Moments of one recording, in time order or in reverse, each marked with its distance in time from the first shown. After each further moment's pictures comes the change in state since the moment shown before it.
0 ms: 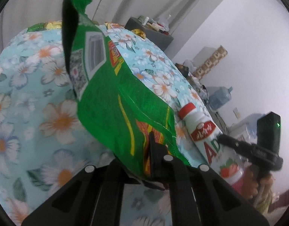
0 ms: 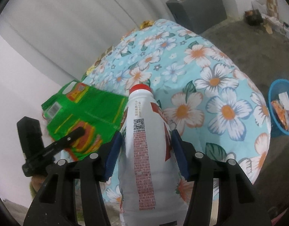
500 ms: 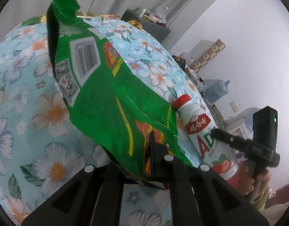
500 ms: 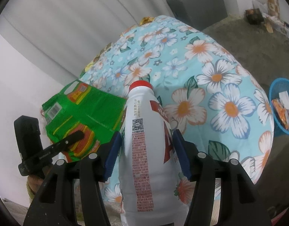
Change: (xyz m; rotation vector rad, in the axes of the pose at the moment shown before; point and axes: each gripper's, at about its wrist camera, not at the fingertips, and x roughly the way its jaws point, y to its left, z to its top) left arm 0.011 -0.004 -0.004 -0.010 0.049 -0.021; right arm 0.008 -0.001 -0.002 0.003 0.023 -0.003
